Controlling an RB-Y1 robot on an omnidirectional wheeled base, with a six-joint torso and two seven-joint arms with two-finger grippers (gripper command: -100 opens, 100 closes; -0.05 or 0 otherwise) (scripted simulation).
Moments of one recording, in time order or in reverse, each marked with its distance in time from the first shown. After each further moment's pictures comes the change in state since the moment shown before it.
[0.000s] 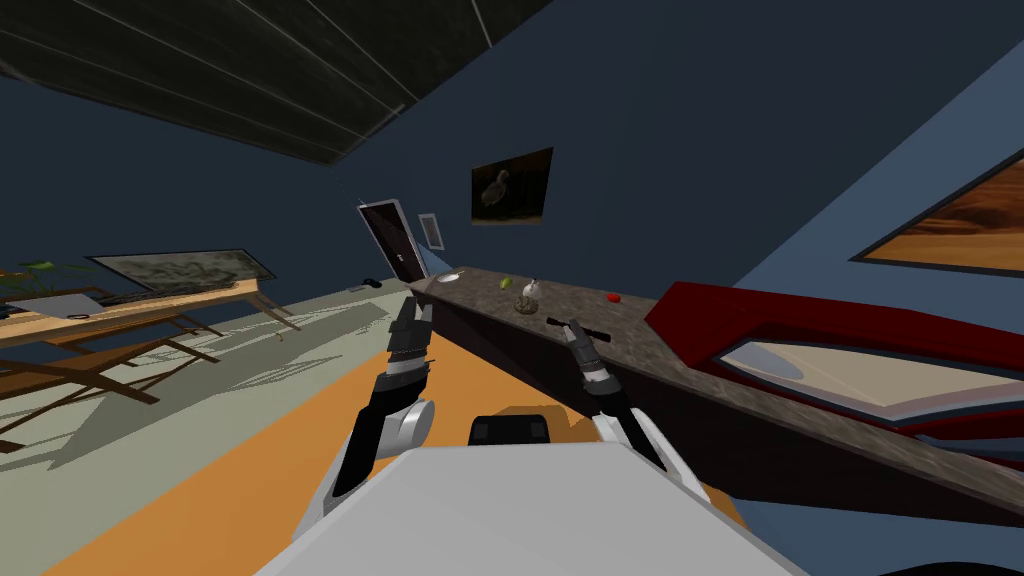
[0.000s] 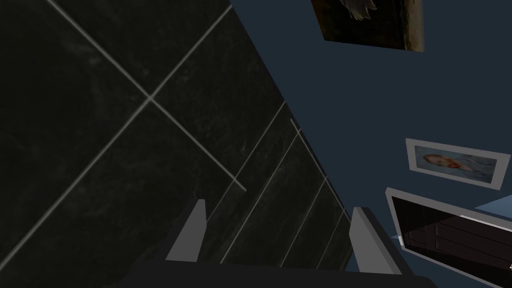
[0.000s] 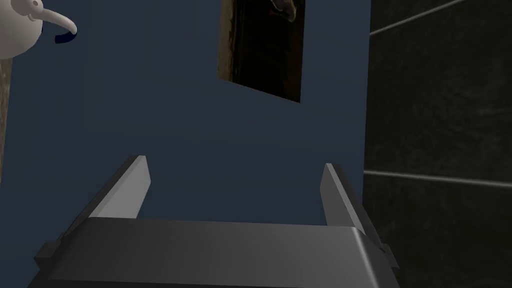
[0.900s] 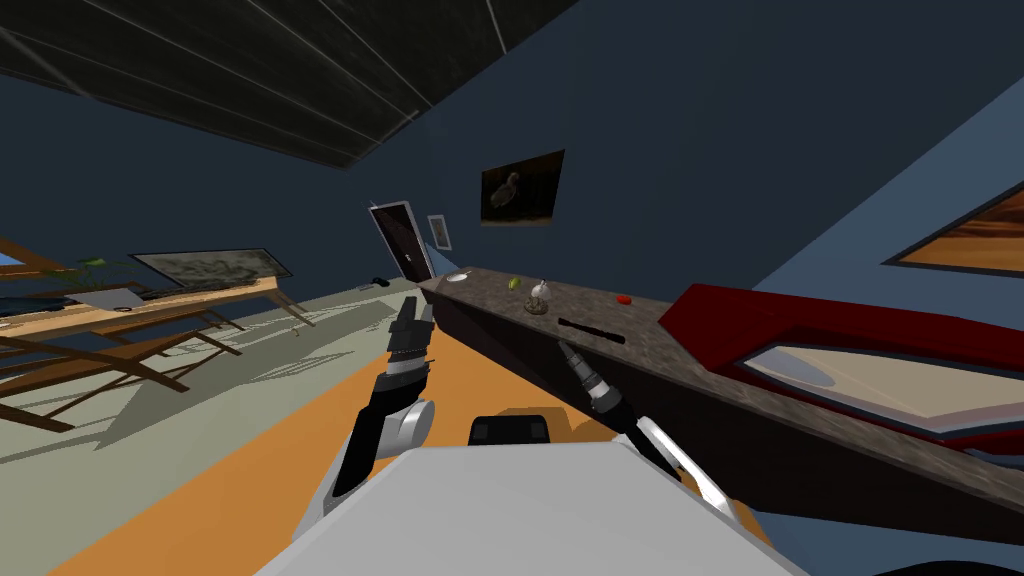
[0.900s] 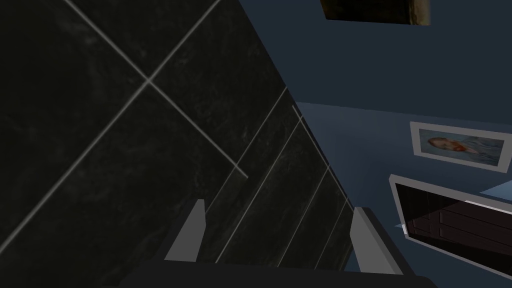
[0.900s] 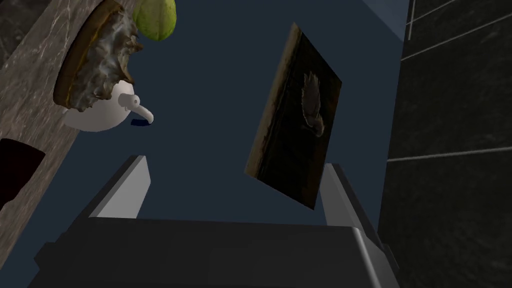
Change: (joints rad) left arm 0.000 0.000 0.000 0.000 0.000 0.000 0.000; right arm 0.015 -0.252 0.066 0.166 0.059 -0.010 0.046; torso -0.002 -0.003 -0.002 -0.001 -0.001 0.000
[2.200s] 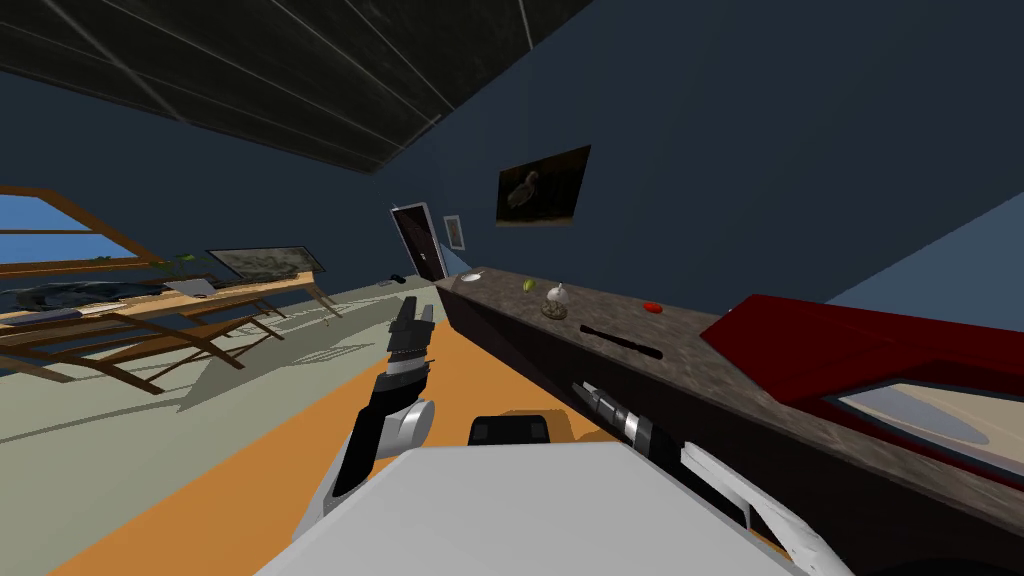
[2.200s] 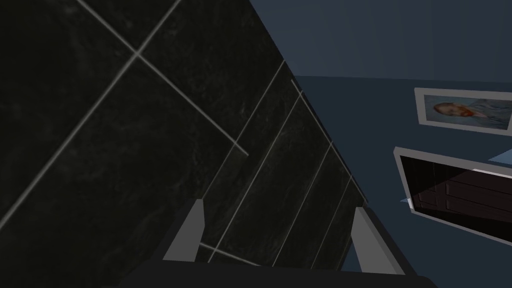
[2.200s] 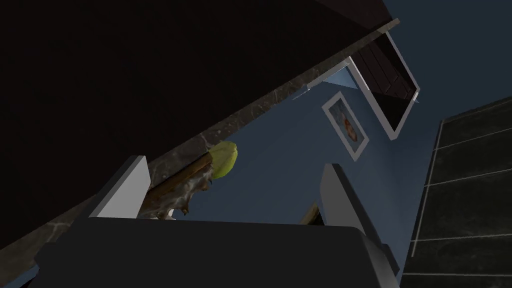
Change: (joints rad) left arm 0.000 0.000 0.000 0.000 0.000 0.000 0.000; right arm 0.040 -0.359 0.093 0.303 0.111 -0.058 0.099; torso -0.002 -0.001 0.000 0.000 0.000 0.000
